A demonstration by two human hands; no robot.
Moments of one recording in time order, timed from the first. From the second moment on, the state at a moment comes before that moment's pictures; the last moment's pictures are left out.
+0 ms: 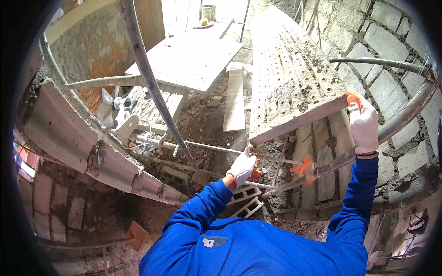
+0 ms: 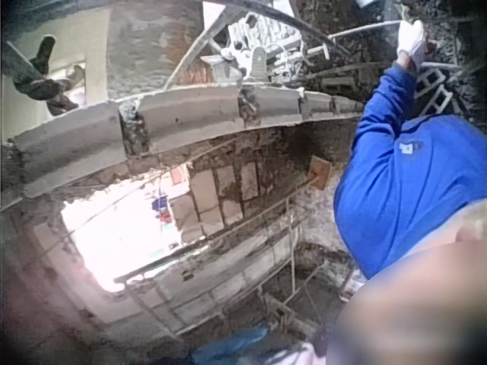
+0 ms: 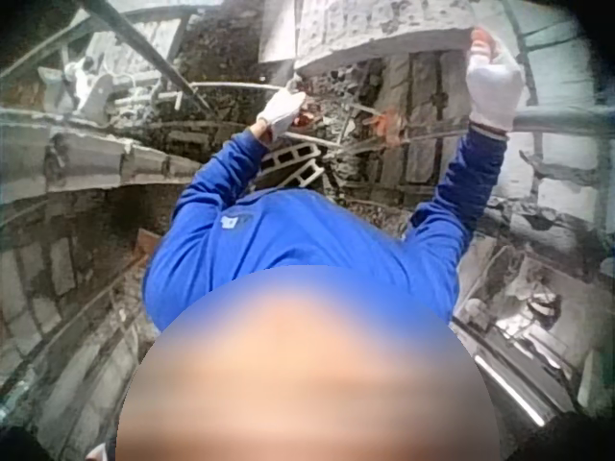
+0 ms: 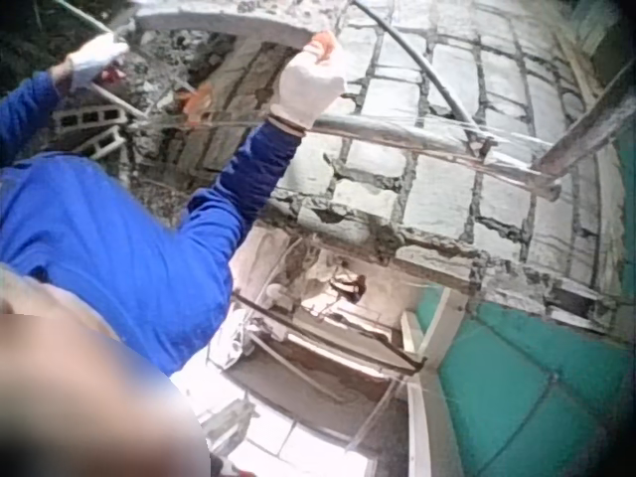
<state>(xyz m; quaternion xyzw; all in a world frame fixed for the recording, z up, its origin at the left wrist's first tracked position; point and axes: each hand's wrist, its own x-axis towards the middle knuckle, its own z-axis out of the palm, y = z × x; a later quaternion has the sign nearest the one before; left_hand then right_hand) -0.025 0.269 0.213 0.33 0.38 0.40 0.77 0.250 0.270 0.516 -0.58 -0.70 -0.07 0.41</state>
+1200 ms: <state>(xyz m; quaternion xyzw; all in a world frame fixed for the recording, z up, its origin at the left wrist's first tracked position) -0.013 0.277 0.200 -0.03 0.27 0.49 0.83 0.191 0.273 0.549 -0.58 -0.72 -0.18 0.35</state>
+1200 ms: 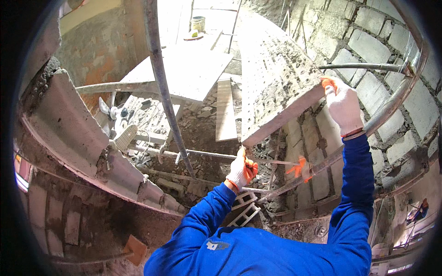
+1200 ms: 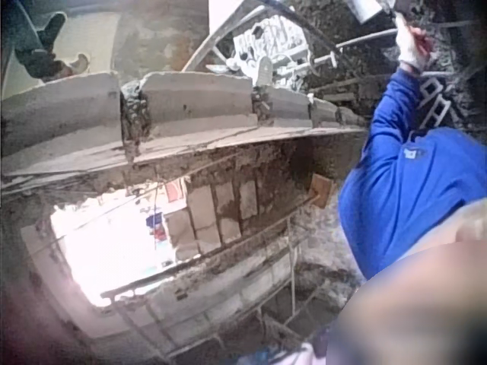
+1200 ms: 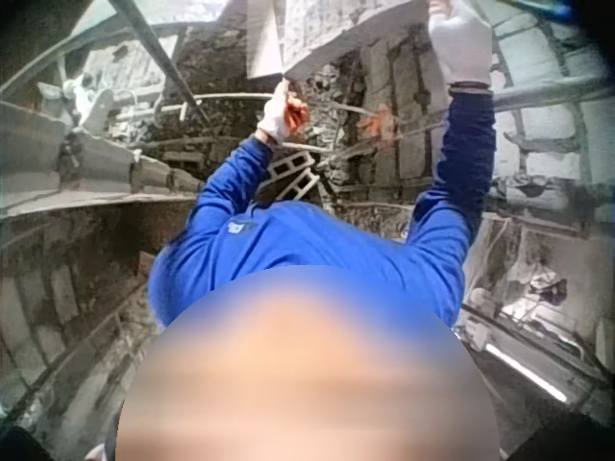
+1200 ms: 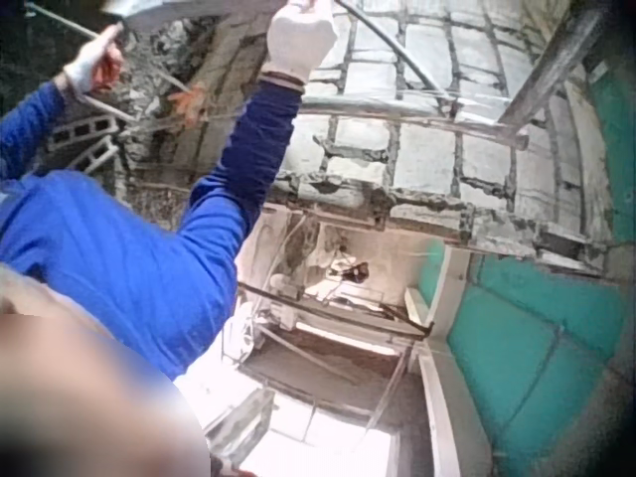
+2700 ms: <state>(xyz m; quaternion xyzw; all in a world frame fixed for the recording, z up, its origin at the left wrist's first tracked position) -0.058 0.252 0.174 0.05 0.20 0.34 0.92 0.130 0.214 0.544 -0.58 -0.73 -0.22 0.29</state>
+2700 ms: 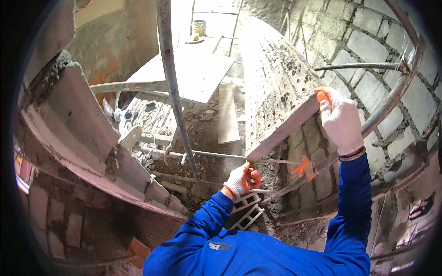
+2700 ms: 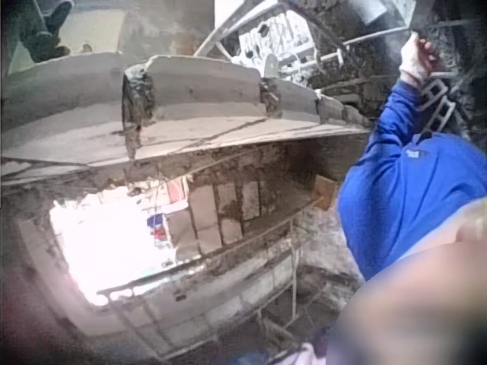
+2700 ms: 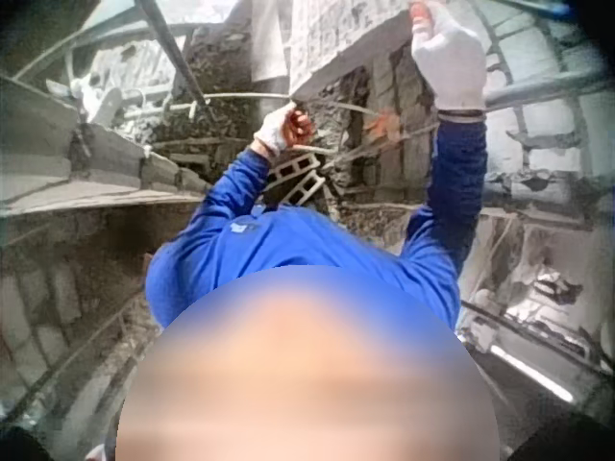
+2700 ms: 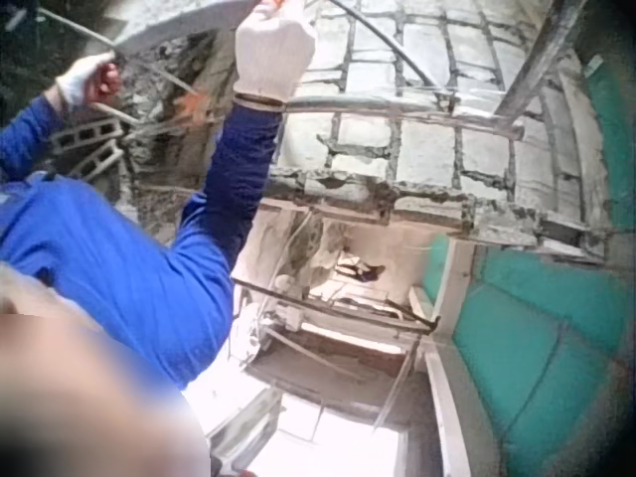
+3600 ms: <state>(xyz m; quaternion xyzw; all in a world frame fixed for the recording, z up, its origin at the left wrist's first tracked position) -0.034 0.231 0.143 0.09 0.33 0.59 0.73 0.036 0.183 0.539 -0.53 -0.75 -0.28 0.28</state>
